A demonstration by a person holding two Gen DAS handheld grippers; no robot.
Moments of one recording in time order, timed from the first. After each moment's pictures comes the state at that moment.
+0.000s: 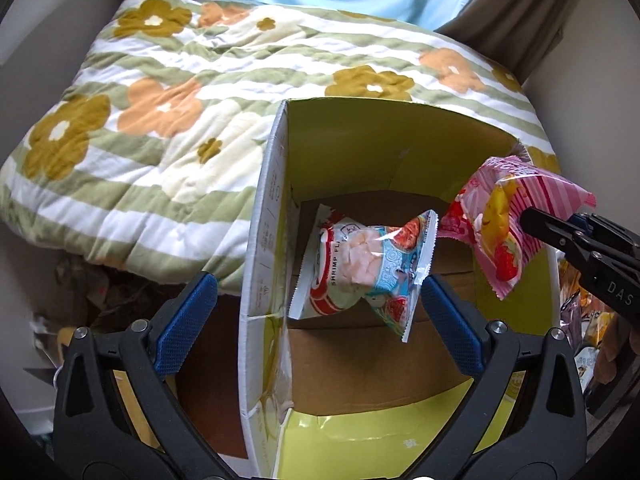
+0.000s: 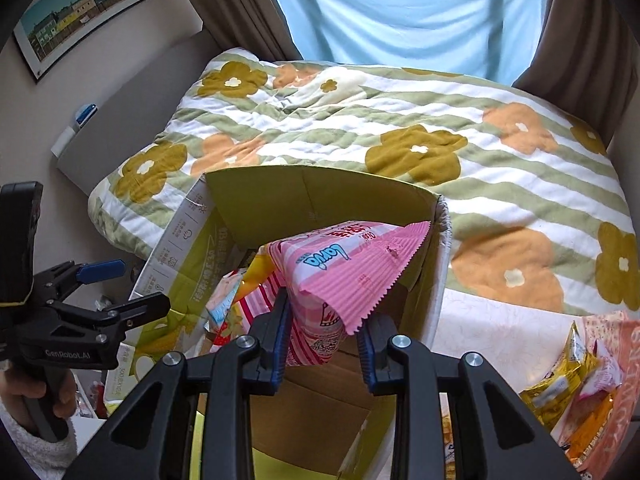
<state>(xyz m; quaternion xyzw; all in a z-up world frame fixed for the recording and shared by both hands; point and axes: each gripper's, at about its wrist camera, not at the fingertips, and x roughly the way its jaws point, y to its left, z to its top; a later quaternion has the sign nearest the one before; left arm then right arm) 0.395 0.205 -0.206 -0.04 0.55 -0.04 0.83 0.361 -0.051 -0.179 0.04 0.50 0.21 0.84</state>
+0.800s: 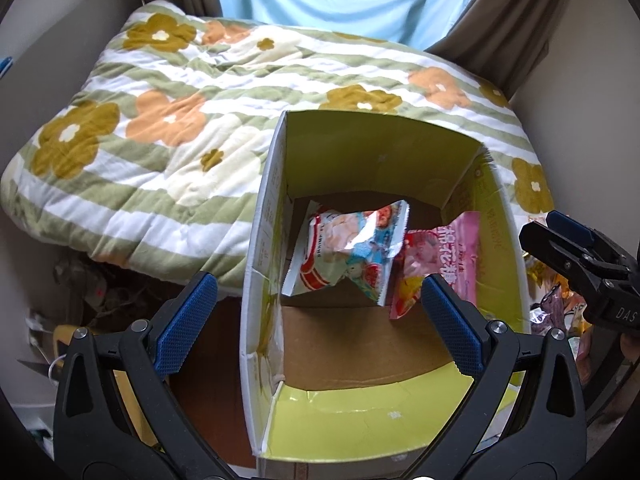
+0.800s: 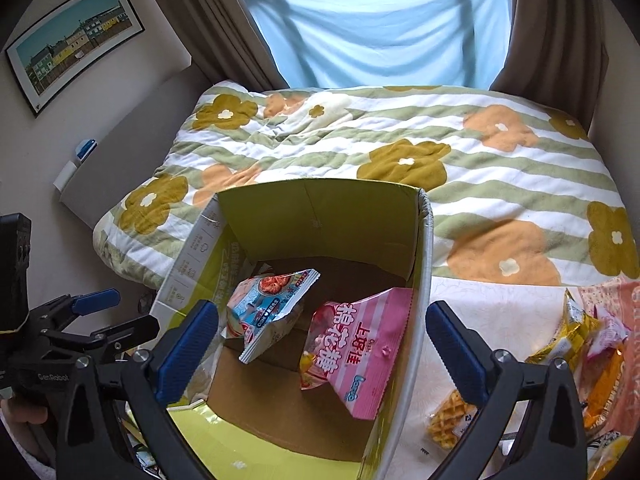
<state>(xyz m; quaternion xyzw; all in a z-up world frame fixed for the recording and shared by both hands) 0.344 0.201 -0.166 -0.05 0.51 -0.05 0.86 0.316 -0.060 -0.152 0.08 0.46 0.18 0.87</state>
